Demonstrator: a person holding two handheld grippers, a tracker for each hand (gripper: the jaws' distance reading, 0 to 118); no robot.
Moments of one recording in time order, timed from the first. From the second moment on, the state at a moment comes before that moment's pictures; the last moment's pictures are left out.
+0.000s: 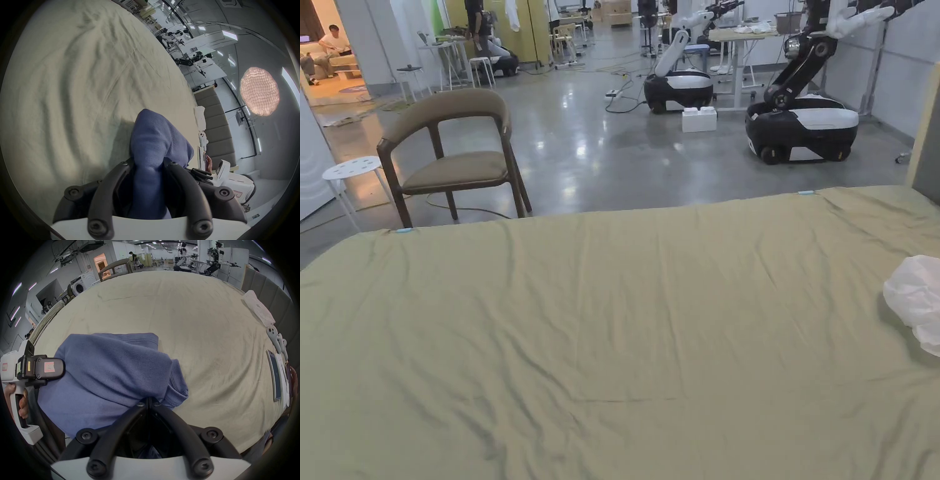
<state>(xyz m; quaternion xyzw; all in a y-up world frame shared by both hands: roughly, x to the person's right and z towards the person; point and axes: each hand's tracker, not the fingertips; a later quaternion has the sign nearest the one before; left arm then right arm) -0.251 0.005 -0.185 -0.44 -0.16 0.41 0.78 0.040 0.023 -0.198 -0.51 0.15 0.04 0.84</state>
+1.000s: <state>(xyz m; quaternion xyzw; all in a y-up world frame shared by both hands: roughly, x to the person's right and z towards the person) -0.580 0.104 -0.192 -0.43 0.23 0.17 0.86 0.139 0.075 -0.149 -0.46 0.12 -0.11 0.87</state>
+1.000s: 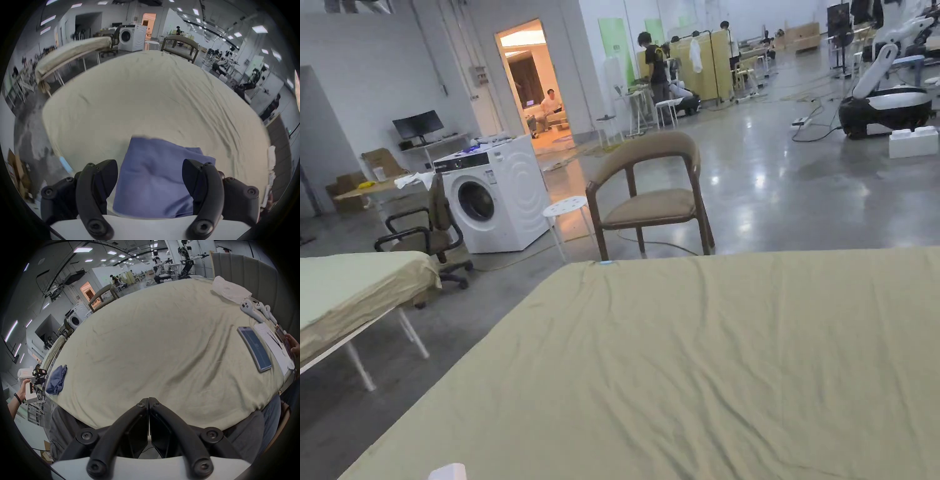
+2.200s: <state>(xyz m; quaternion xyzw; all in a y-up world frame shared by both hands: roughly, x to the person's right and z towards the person) -0.241 0.294 -0.070 0.02 0.04 -0.05 1.00 0.140 0.251 -0.120 -0.06 0.12 0.00 0.99</state>
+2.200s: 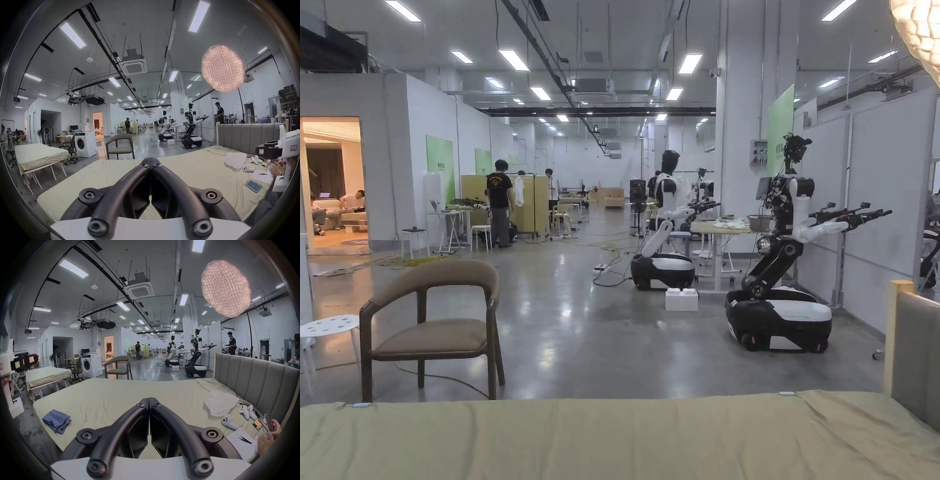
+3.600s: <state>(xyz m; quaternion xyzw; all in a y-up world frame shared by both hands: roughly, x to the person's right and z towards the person) -0.232 0.300 -0.071 0.05 0.01 -0.04 1.00 0.142 0.270 -0.106 -0.01 0.13 -0.04 0.99</state>
